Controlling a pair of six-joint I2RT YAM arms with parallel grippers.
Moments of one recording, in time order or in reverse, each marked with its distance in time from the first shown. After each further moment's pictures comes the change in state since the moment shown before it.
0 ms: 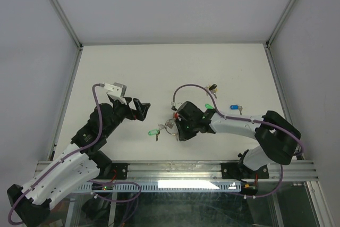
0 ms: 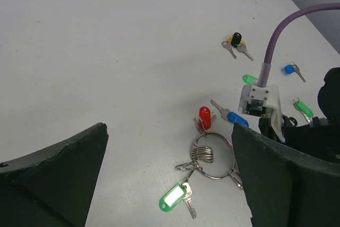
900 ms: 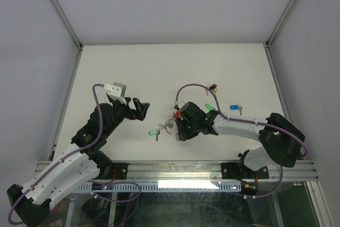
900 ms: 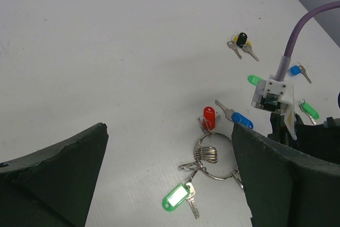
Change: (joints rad) left arm 0.000 0.000 0.000 -0.006 -0.020 0.001; right arm 0.004 -0.048 -0.047 0.036 0.048 0.040
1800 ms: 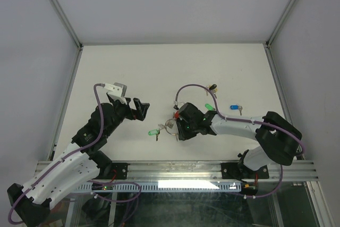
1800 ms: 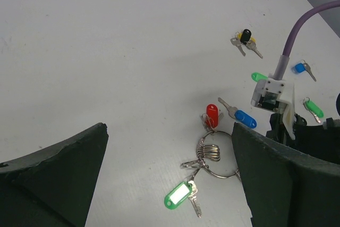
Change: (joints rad) left arm 0.000 0.006 0.000 -0.008 -0.007 0.001; right arm 0.007 0.032 0.003 0.018 0.022 0.038
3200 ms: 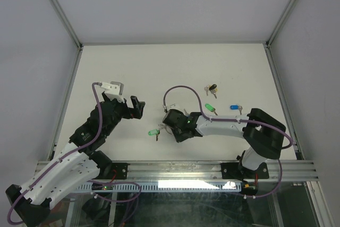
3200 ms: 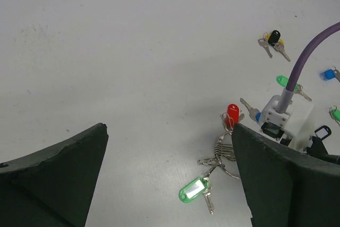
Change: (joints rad) left arm 0.000 0.006 0.053 -0.109 -0.102 -0.011; right arm 0.159 0.141 0.186 -0.191 0.270 0.063
